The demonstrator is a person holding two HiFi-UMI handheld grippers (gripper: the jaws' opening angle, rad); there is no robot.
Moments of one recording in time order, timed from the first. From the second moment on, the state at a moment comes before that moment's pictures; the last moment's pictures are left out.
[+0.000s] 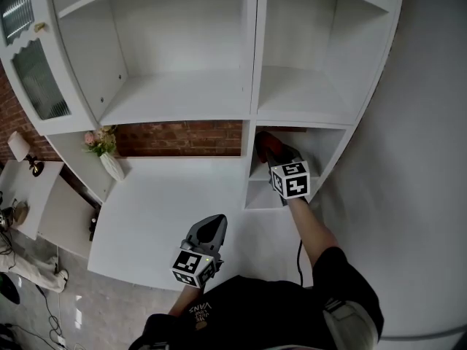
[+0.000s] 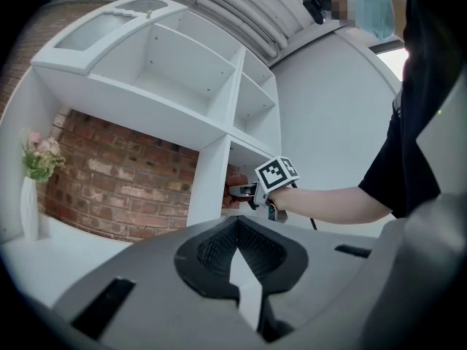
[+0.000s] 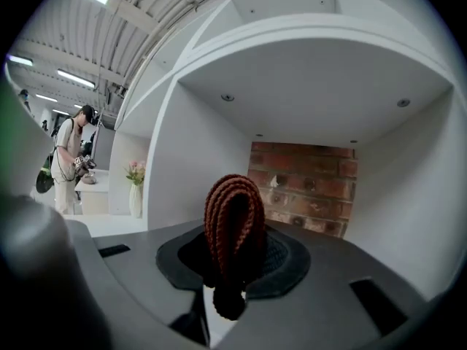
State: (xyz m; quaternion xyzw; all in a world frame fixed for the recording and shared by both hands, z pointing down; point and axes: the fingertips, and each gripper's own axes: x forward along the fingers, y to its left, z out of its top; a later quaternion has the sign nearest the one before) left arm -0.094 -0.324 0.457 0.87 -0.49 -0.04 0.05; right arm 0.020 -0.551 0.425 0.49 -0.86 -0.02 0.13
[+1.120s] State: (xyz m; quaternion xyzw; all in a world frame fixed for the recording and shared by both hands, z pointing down) left arm -0.096 -0.351 0.463 0.87 -0.48 -0.05 0.06; right arm -0.002 -0.622 0.479 0.45 -0.84 0.01 0.30
